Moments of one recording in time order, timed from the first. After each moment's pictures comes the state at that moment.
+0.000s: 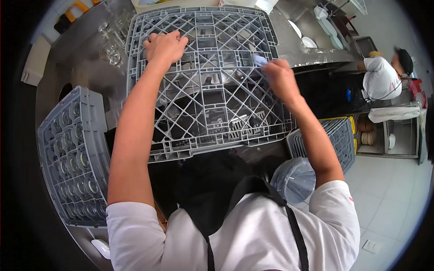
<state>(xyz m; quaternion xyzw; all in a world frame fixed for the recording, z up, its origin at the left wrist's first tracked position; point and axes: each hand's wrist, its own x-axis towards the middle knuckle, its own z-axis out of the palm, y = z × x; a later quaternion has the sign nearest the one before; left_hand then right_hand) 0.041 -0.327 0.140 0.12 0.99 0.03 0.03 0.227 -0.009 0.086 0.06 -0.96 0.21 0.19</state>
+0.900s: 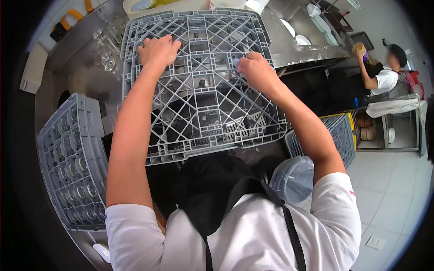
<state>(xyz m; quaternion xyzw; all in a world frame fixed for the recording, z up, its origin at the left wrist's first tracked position) 0.042 -0.319 0.144 0.11 0.99 0.00 0.03 0.200 -0.048 0.112 0.11 -0.97 0.19 0.08</state>
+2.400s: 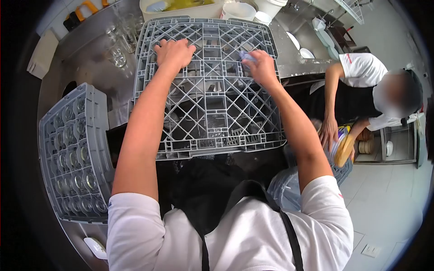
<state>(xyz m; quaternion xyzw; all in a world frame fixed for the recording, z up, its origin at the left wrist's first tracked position) 0.048 -0.313 0.153 0.11 0.99 0.01 0.06 0.150 -0.040 0.085 0.04 -0.93 0.29 0.21</state>
